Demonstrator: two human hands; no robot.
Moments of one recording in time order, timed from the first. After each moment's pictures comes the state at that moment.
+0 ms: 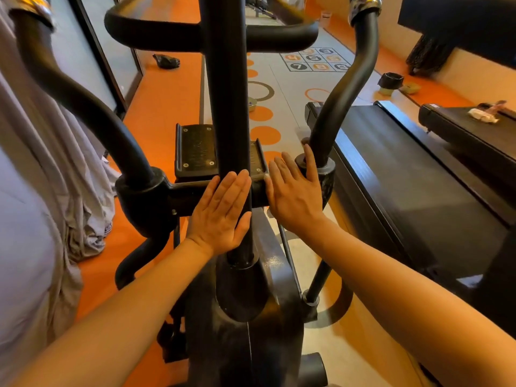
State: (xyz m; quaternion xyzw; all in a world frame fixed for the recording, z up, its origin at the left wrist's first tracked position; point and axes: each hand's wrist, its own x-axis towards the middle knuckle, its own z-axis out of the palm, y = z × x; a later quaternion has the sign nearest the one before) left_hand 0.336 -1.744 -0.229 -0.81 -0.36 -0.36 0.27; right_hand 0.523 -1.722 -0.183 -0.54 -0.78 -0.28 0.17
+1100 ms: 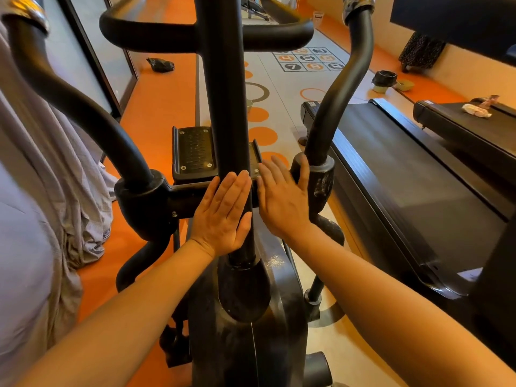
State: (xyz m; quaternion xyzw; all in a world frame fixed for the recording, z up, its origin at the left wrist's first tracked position) left_hand 0.339 -1.742 -0.233 -0.81 -0.35 -0.39 0.26; right_hand 0.499 -1.728 -0.198 -0.56 -0.75 -0.20 0.27
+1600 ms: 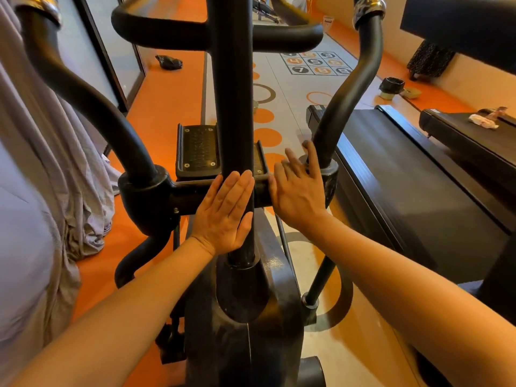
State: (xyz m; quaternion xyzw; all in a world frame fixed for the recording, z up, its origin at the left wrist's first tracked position) left_hand 0.339 -1.743 -0.233 -0.81 -0.36 -0.39 0.26; right_hand 0.521 -1.723 -0.171 -0.54 -0.78 -0.27 0.14
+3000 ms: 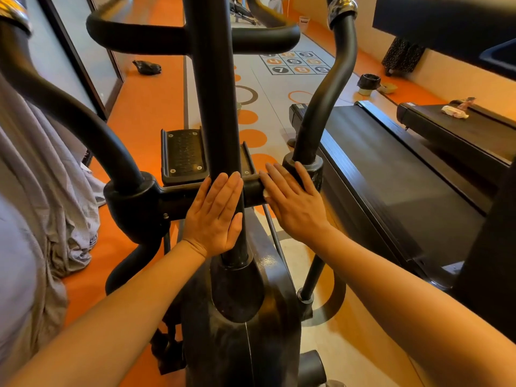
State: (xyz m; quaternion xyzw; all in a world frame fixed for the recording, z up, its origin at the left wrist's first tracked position) left_hand 0.338 -1.741 -0.234 -0.81 -0.34 -0.39 0.27; right_hand 0.552 -1.736 -0.205 -0.45 -0.81 -0.33 0.18
